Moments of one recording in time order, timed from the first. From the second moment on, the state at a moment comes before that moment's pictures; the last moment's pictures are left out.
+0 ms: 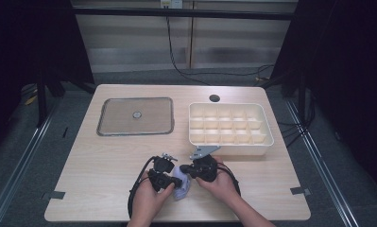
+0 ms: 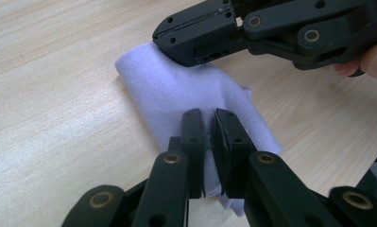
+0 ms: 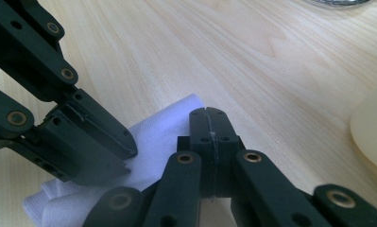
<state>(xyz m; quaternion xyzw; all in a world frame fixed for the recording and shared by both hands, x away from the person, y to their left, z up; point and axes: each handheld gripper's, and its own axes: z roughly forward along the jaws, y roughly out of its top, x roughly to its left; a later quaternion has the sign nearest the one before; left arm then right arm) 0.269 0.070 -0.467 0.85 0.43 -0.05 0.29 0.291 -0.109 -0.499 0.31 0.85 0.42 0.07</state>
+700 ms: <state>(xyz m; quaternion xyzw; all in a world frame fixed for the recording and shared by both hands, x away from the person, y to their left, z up) 0.261 0.070 -0.469 0.86 0.42 -0.06 0.29 0.291 -0.109 -0.499 0.31 0.85 0.42 0.06</state>
